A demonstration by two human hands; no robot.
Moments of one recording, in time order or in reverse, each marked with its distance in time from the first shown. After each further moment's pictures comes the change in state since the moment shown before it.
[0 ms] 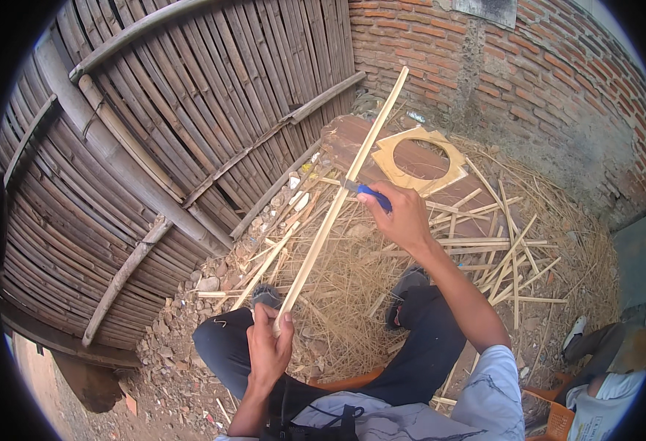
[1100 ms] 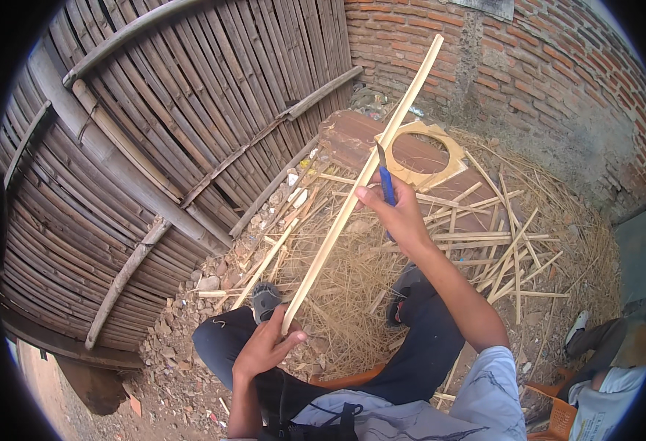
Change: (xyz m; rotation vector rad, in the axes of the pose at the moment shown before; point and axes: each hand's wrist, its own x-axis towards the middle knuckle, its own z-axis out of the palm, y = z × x) left_hand 0.018 -0.039 -0.020 0.009 -0.566 -0.001; right_hand -0.003 -0.020 -0.004 0.831 -0.093 0.450
